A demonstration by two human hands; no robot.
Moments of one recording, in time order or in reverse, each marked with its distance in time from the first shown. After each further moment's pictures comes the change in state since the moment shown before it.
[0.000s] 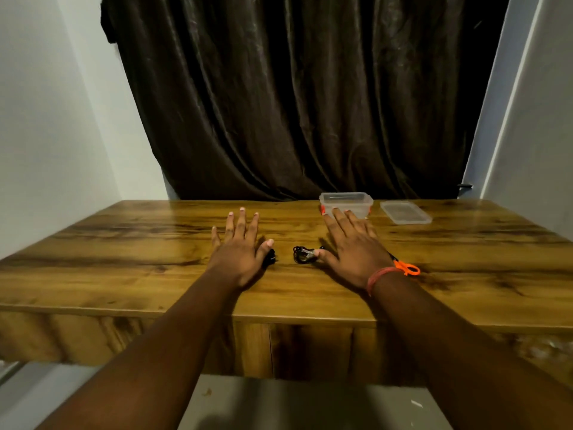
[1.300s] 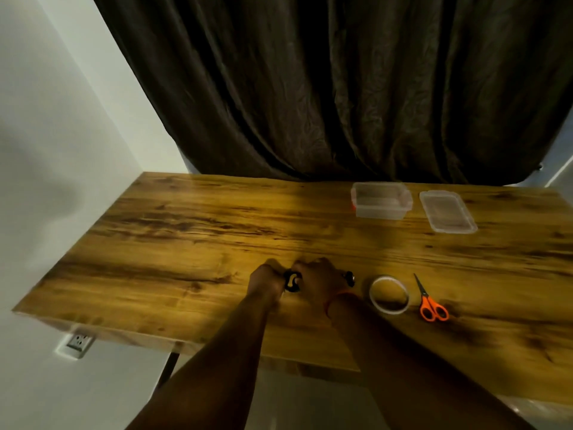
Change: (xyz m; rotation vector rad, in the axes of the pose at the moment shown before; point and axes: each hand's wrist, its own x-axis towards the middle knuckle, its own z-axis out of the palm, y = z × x) left_hand 0.060 0.002 -0.015 -0.620 -0.543 -0.822; right_hand 0.103 -0.094 0.000 0.290 -0.656 -0.025
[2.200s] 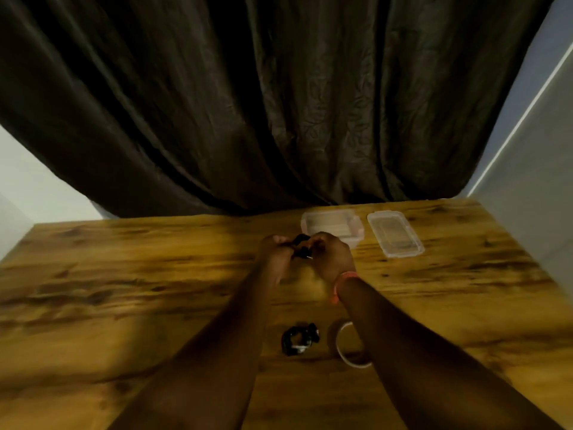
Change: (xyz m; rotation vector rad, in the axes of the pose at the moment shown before) left_hand 0.076 0.180 0.056 -0.557 -0.247 0.161; right_hand 0.056 0.118 -0.091 0.752 0.500 0.525
